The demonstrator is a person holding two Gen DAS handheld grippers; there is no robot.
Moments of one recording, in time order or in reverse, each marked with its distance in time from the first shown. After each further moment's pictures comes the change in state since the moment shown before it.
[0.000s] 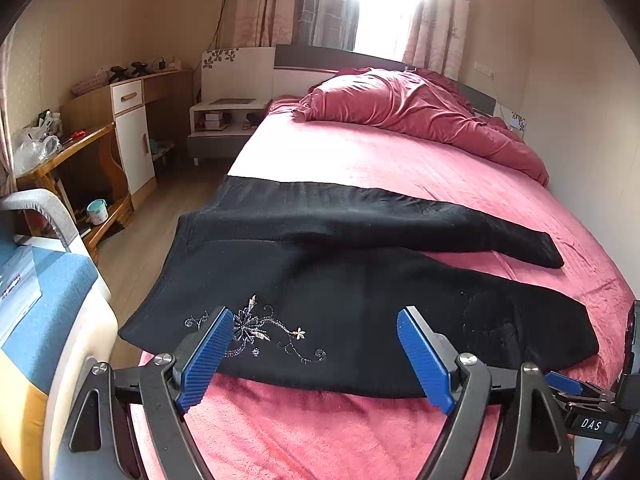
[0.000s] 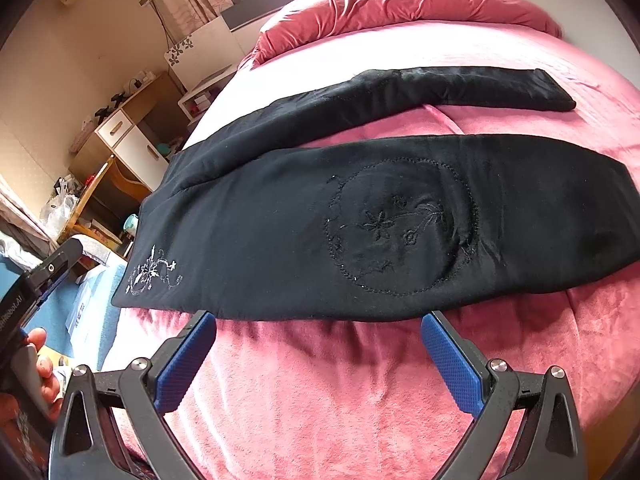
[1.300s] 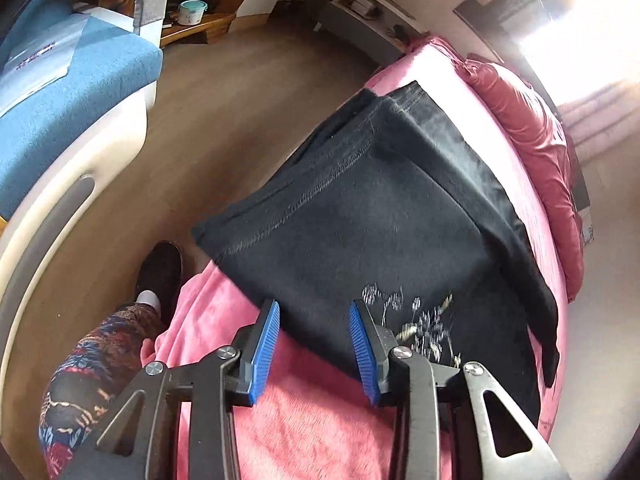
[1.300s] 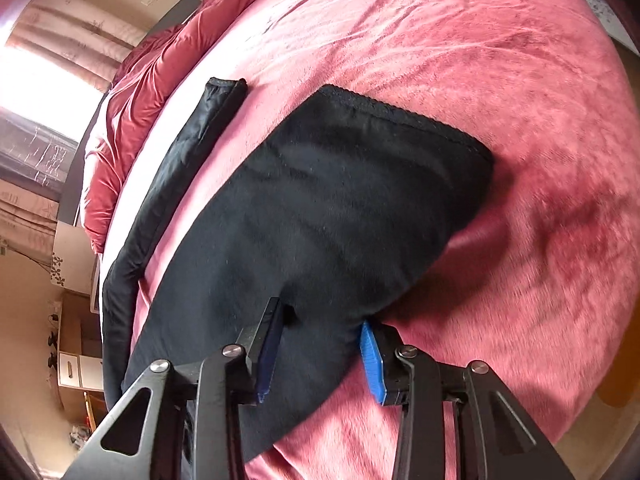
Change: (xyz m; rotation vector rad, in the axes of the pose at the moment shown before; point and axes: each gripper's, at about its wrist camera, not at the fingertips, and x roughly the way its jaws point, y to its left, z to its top) left arm 0.103 0.204 -0.036 -0.662 0.354 0.010; right arm -0.022 -0.299 0.010 0.818 -0.161 -0.149
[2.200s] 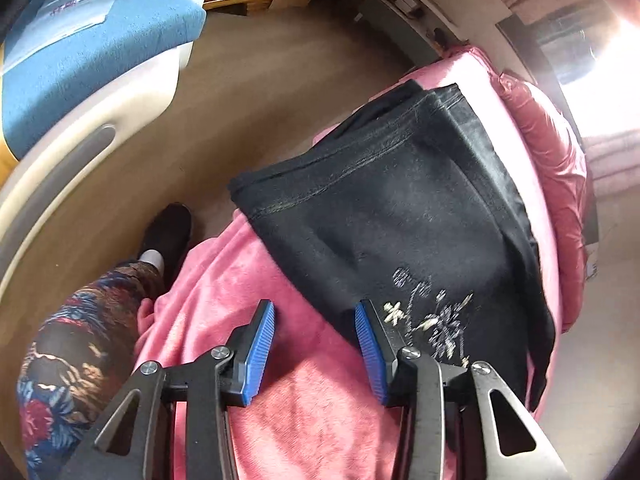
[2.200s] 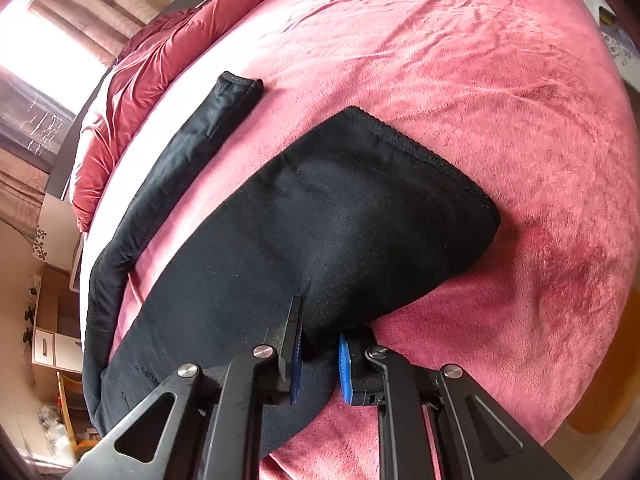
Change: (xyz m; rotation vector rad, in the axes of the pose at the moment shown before) left arm 0.004 0.020 -0.004 -0.157 0.046 0.002; right arm -0.003 0.016 0.008 -0.110 0.004 -0.086
